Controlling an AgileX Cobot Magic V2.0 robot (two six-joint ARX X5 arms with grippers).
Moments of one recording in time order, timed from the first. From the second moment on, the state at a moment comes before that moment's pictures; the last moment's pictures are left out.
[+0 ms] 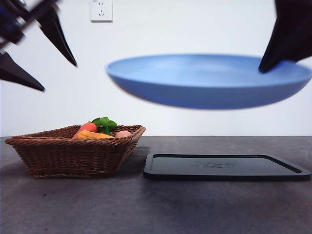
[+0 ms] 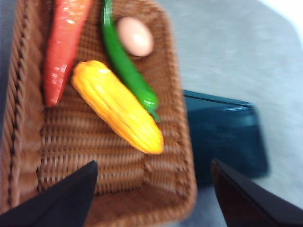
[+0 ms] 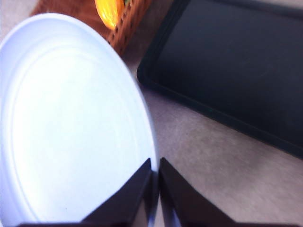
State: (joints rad) left arm -0.25 1.23 0.91 -0.37 0.32 -0.50; right arm 0.36 0.97 0.86 -0.72 -0.43 0.15
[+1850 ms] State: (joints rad) left arm -0.39 1.75 1.49 -0.69 0.08 -0.57; right arm 0.35 0.79 0.86 -0.83 -0.32 0.14
